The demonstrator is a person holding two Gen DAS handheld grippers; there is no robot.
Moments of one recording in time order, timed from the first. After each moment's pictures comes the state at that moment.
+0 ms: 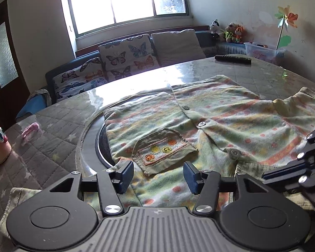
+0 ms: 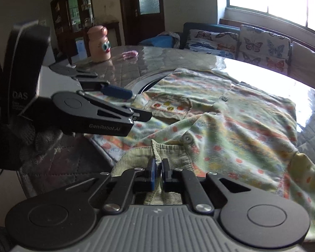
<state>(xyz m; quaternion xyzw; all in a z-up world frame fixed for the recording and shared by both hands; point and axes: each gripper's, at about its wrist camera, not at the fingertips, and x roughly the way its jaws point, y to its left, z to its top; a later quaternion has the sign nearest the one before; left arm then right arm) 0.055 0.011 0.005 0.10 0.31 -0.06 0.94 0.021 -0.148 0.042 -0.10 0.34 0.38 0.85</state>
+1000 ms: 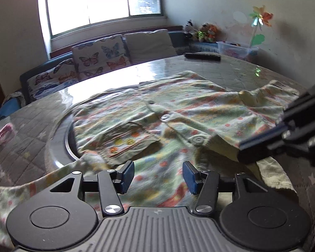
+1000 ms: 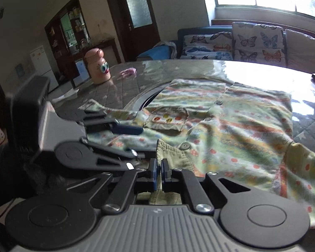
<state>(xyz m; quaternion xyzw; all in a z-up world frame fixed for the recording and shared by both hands) 0.033 0.009 -0.003 0.08 0.31 -0.12 0.94 0.026 -0.165 0.049 -0.04 0.36 0.39 0.85</state>
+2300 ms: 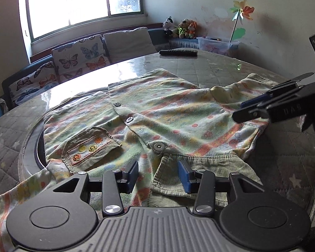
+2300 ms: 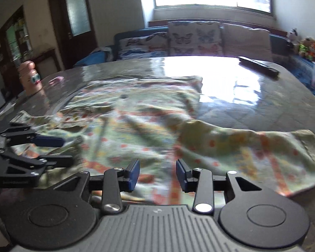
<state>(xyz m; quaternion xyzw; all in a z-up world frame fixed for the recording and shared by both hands) 0.038 -0.039 -0.009 0.11 0.32 -0.18 0.92 0.059 -0.266 0.029 -0.01 0.35 0.21 0.91</state>
